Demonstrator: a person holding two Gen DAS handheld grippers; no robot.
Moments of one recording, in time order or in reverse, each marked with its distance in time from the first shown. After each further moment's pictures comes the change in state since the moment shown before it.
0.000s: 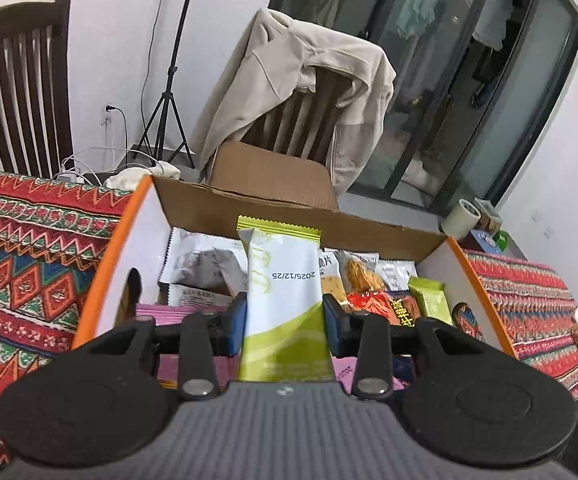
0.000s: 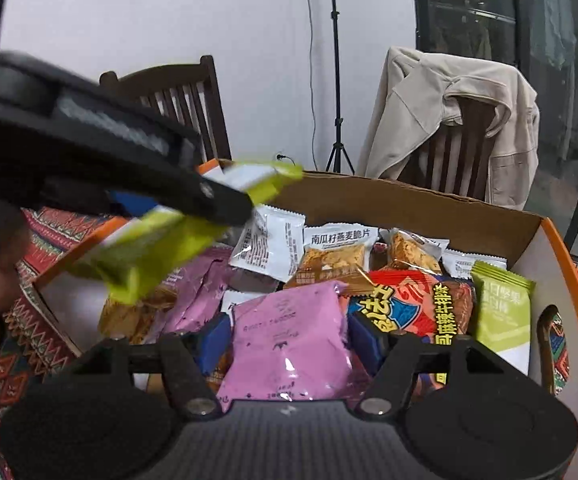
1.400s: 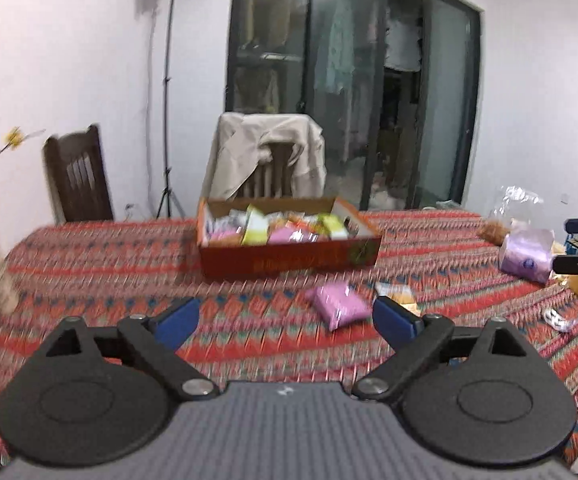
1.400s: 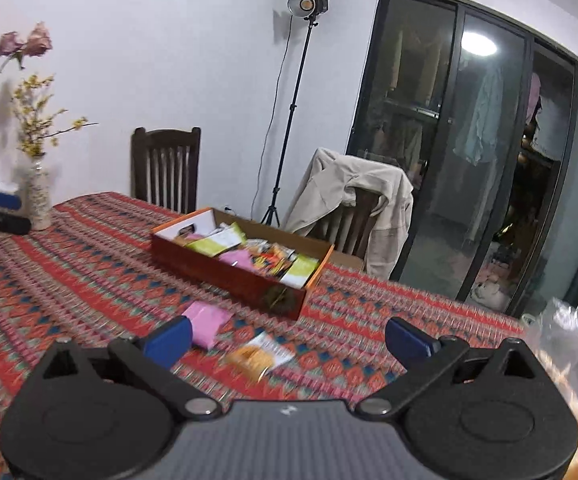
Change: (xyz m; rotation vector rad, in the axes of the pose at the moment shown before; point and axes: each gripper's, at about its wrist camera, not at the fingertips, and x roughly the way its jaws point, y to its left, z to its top) left arm -0.378 -0.032 -0.242 0.260 -0.255 0.016; right arm -0.440 0.030 -0.150 -0.156 -0.201 -0.242
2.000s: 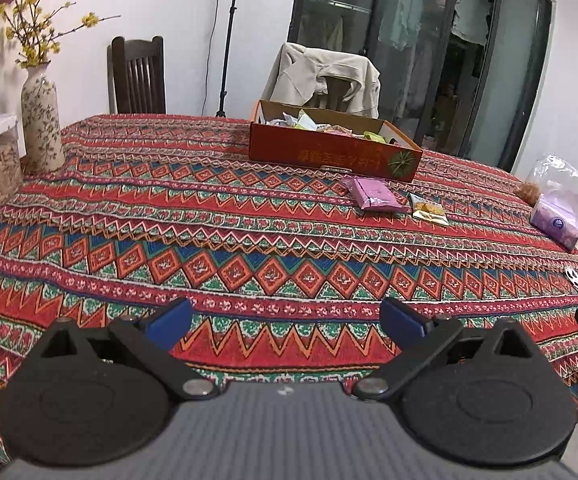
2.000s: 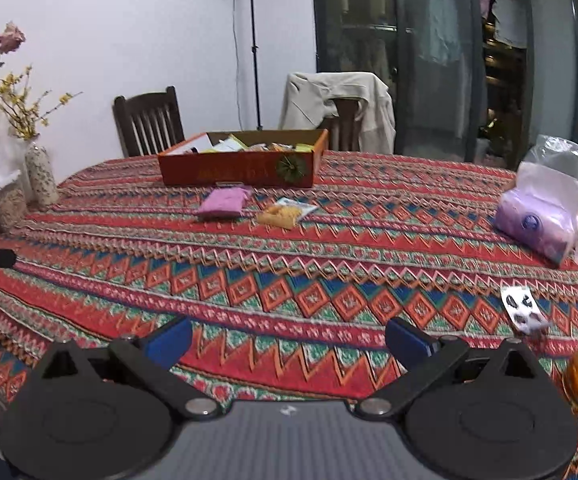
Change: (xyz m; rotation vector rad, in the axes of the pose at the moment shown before) left arm -0.035 -0.005 -0.100 -0.162 0.163 0.120; right arm -0.038 0.035 -0.141 0.260 0.158 0.000
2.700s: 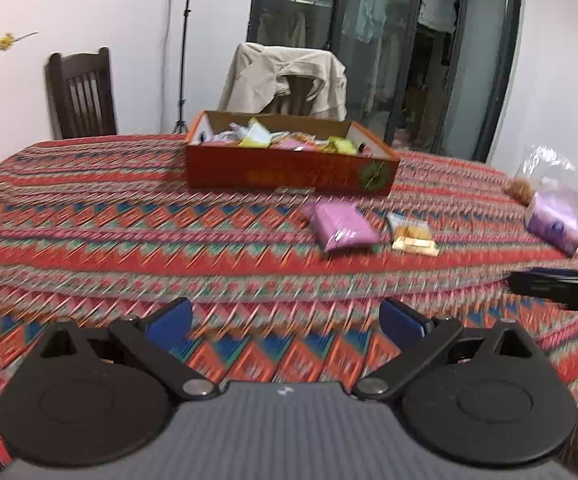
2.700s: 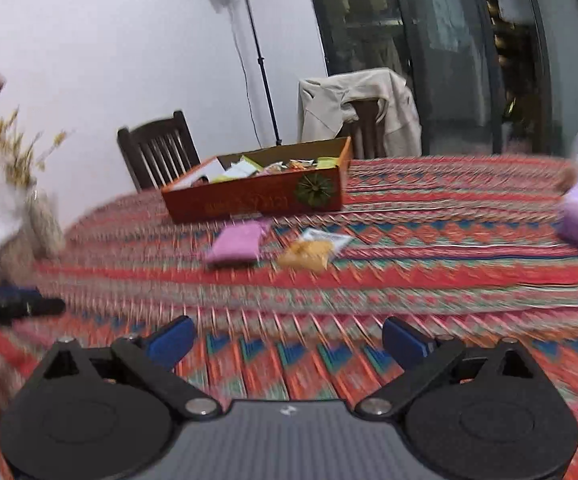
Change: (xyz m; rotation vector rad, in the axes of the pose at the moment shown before) left arm 0.096 -0.041 0.061 0.081 -0.010 -0.091; right arm 0.104 -0.010 0.060 0.129 -0.026 0.143
